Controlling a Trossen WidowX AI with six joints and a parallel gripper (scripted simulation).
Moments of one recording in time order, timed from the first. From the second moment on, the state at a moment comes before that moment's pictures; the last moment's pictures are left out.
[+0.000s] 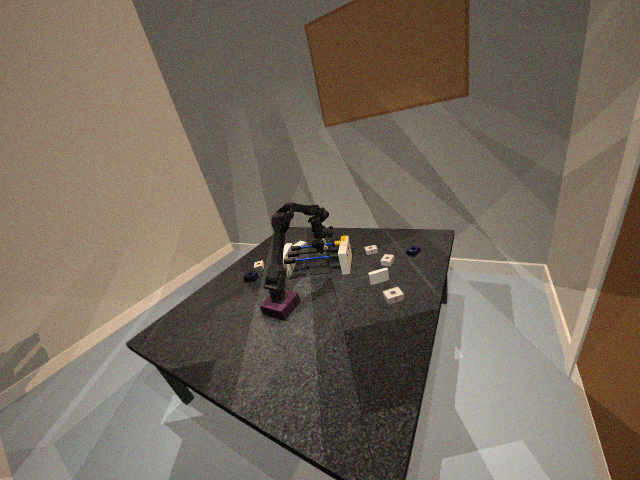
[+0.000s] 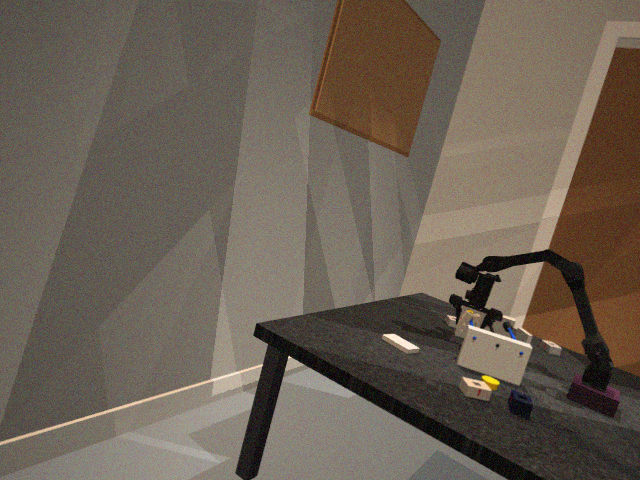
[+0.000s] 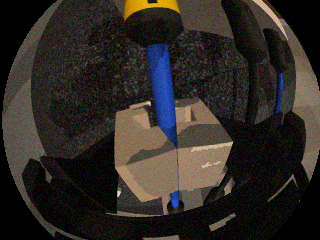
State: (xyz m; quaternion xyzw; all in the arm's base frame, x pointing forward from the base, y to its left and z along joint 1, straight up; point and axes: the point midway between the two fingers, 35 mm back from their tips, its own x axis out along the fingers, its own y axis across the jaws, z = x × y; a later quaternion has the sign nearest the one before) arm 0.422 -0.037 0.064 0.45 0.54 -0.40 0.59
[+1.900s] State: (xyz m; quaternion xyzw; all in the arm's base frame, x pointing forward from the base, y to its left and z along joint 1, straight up) arm 0.422 -0.037 0.064 0.45 0.54 -0.40 0.59
